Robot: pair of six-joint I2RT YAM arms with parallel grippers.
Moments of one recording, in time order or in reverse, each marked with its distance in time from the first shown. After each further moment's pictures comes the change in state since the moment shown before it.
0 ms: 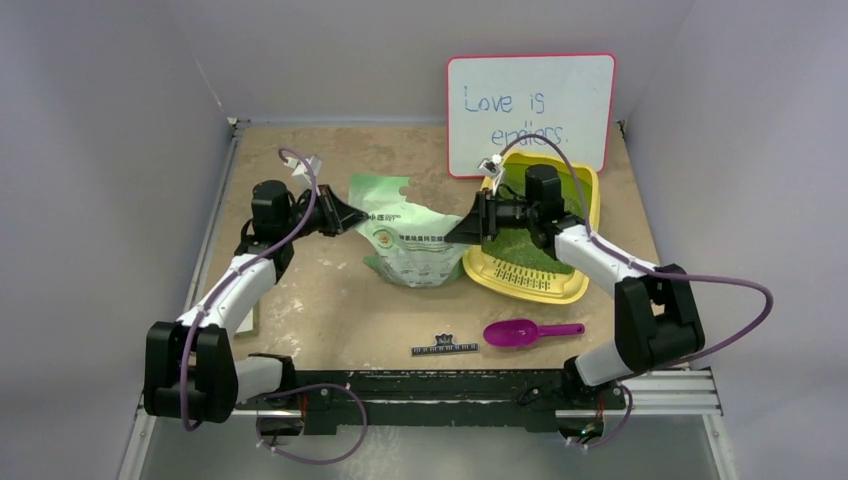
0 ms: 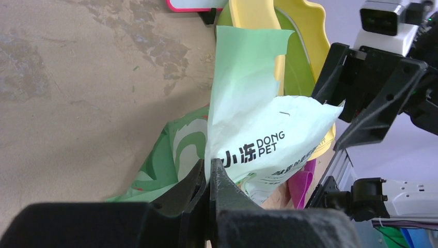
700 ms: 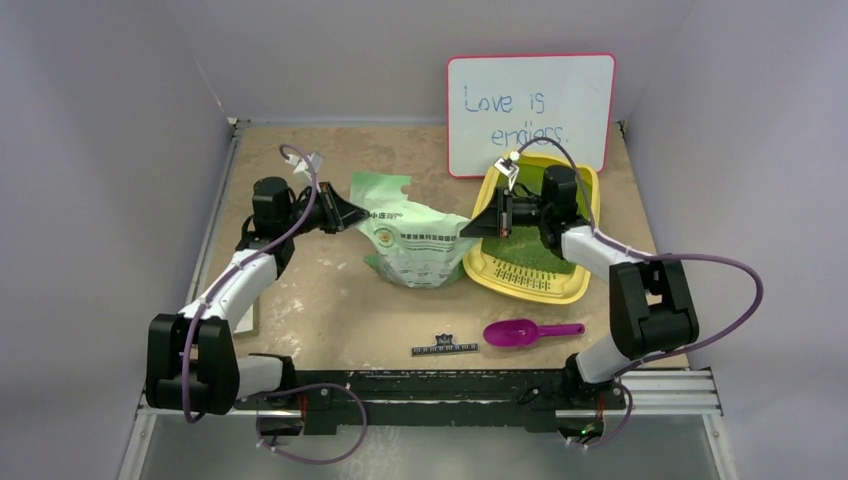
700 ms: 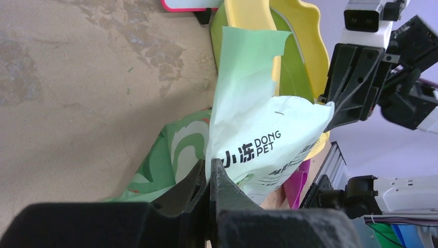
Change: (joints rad) left arm 0.004 0.035 0.019 0.023 0.032 -0.022; right arm -0.082 0.064 -0.099 0.417 -0.199 0.238
